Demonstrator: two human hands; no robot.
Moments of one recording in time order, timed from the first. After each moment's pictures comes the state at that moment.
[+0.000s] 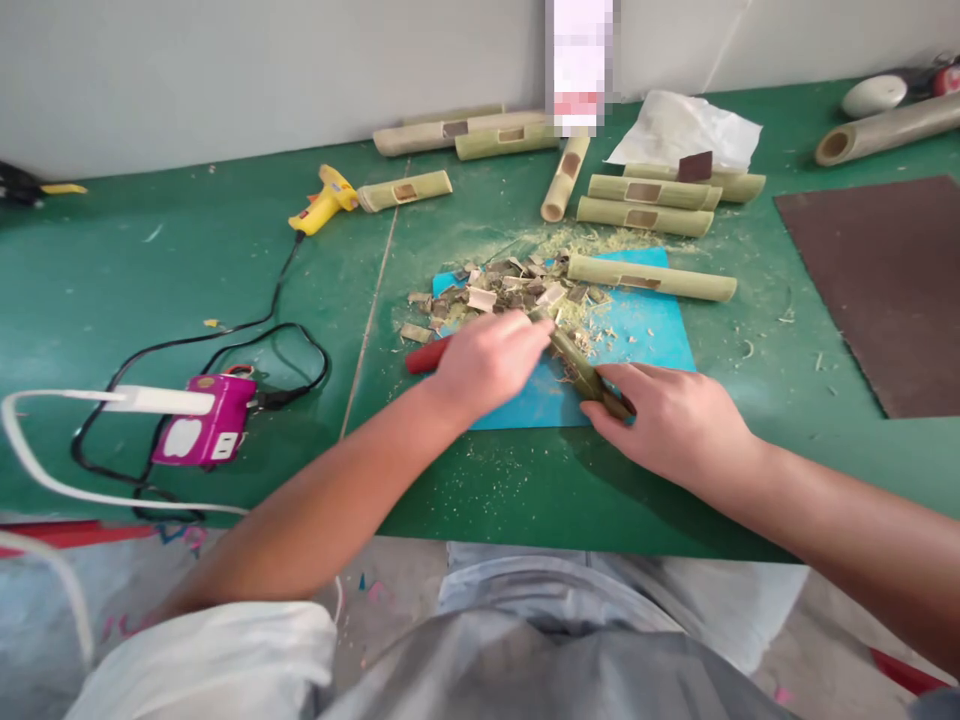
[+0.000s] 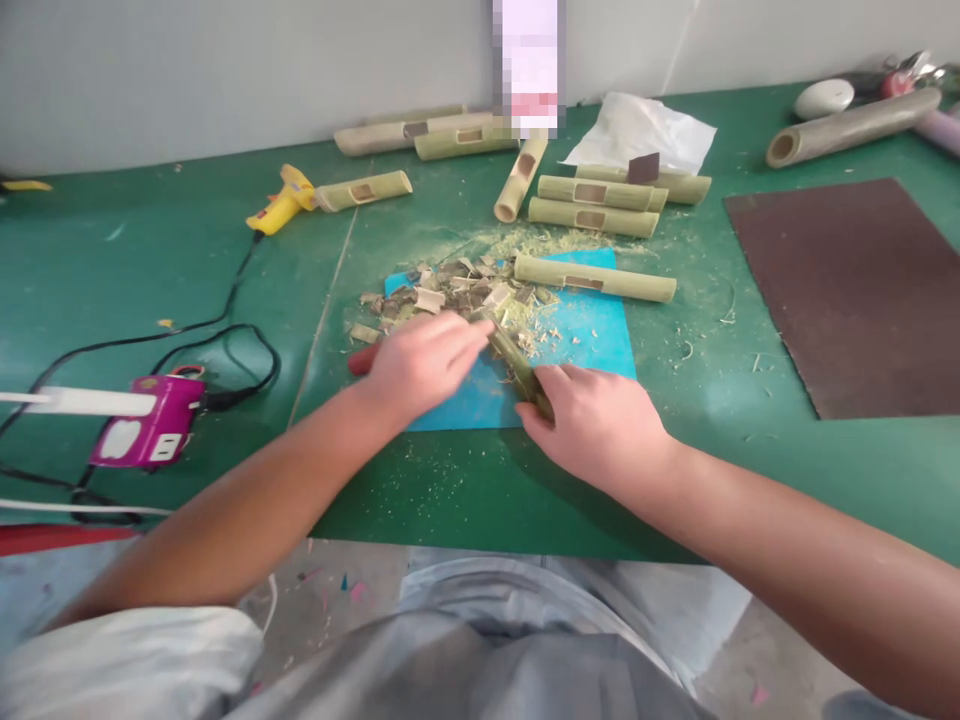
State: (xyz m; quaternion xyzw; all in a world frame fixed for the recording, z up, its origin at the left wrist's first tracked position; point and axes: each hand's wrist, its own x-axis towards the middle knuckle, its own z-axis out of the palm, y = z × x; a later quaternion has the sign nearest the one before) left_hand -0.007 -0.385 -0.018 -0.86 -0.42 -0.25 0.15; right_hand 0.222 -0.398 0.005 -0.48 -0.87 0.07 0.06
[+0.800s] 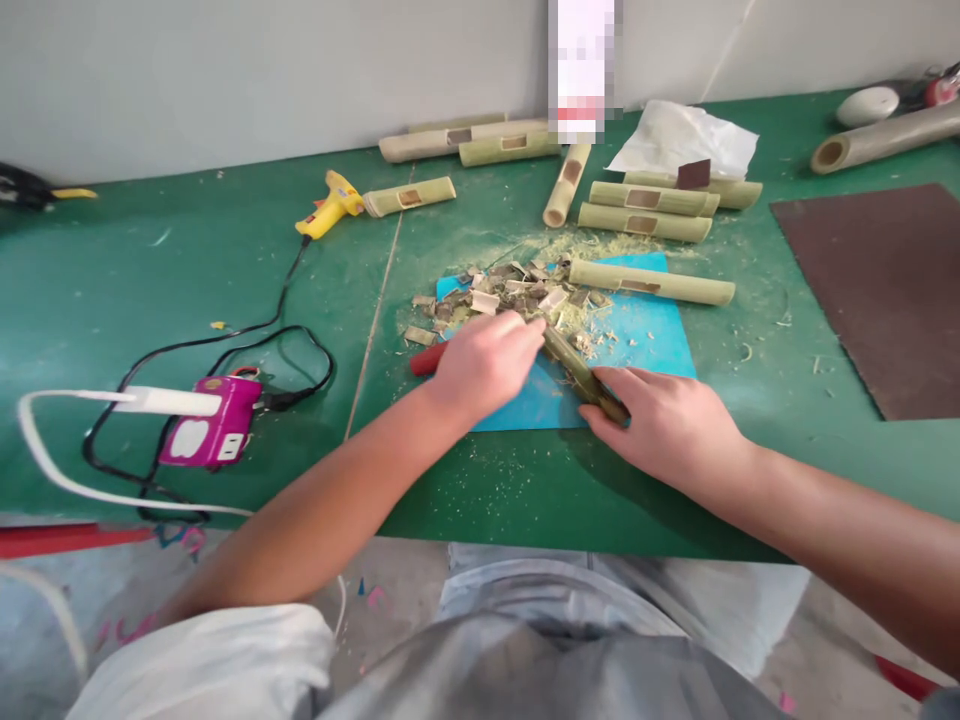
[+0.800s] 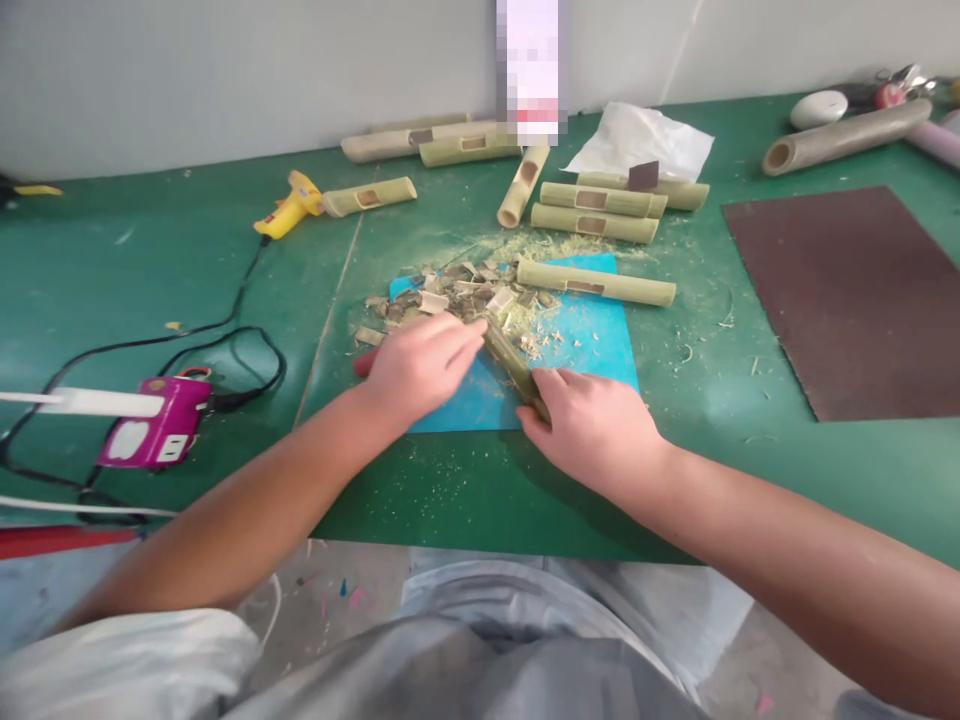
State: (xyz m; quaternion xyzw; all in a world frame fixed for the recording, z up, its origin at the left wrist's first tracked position) left_hand -0.007 -0.391 -0.020 -0.85 -0.44 -0.25 0.15; right_hand 0.218 -0.400 0.007 -0.49 -0.87 0.09 0.04
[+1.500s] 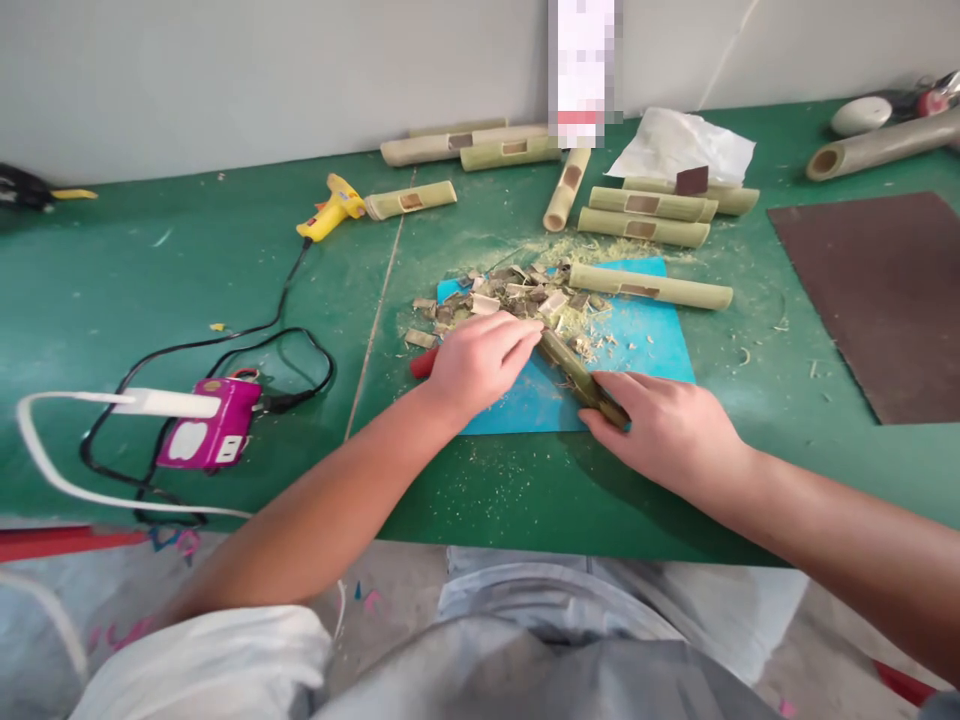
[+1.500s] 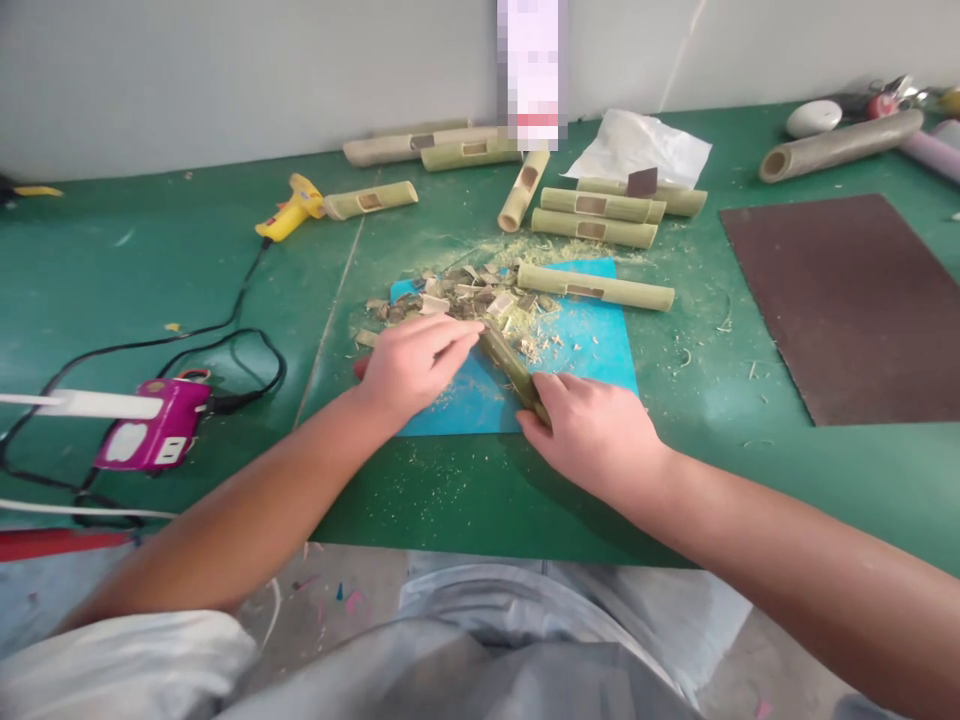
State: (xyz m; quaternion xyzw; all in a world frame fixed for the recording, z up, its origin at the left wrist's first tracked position) left_hand -0.011 -0.388 -0.014 -0.80 -0.49 -0.35 0.00; right_hand 0.220 -0.402 0.006 -0.48 -0.87 0.08 0.05
